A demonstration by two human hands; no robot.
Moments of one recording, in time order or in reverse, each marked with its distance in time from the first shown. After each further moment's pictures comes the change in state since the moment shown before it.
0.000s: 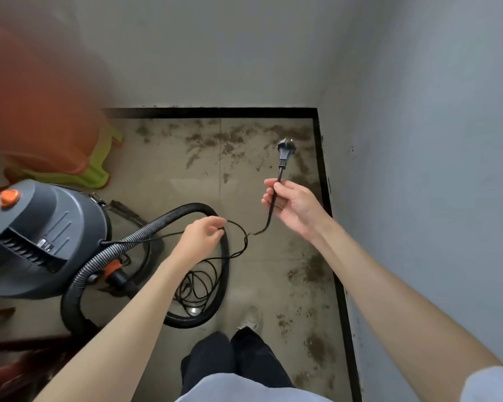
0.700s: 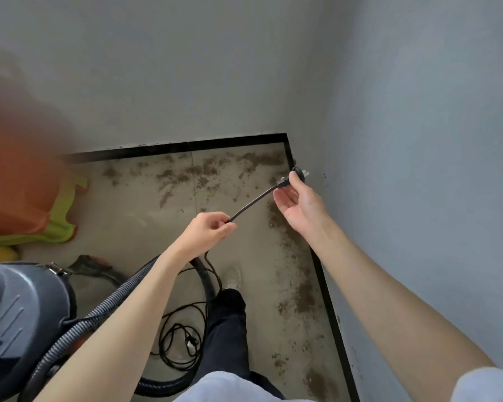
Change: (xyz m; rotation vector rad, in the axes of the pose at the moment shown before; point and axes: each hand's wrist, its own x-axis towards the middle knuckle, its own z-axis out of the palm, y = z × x) left_hand 0.121 0.102 -0.025 -0.130 -0.204 0.210; right_hand 0.074 -0.107 -0.024 0.440 0.397 -0.107
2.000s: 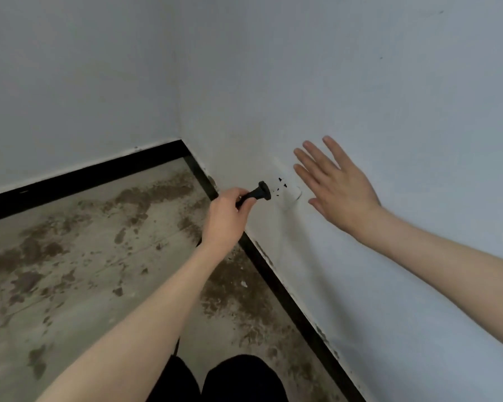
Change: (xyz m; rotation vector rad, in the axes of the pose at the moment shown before) left_hand 0.527 -0.131 0.292 0.121 0.112 0.498; right_hand 0.450 -0.083 -0.227 2.523 -0.557 0.603
